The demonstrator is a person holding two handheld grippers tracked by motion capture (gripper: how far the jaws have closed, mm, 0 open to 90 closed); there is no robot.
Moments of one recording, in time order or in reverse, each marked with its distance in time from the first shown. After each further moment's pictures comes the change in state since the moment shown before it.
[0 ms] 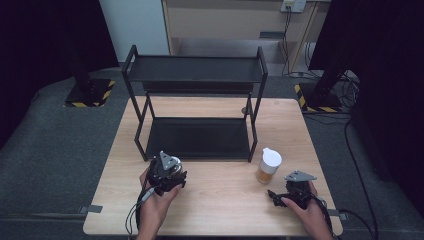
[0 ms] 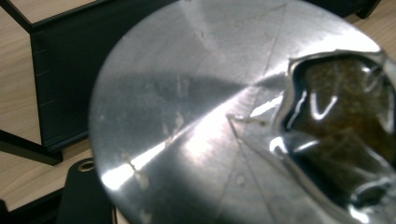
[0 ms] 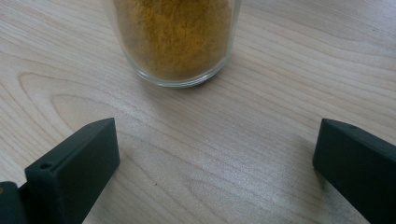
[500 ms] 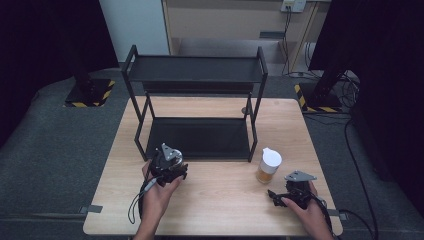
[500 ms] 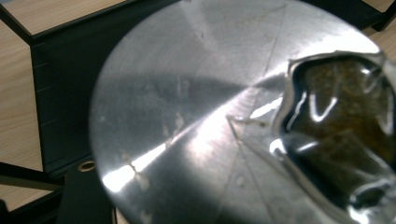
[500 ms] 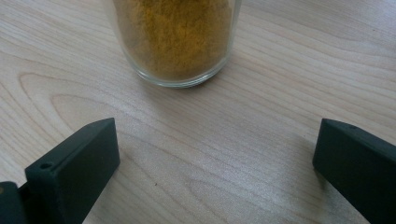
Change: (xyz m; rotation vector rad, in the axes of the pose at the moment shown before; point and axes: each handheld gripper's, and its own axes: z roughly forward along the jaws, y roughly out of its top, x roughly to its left) left arm 0.011 0.015 0.016 -0.003 0.000 -0.006; right arm 0.000 0.000 0.000 0.000 0.001 -0.001
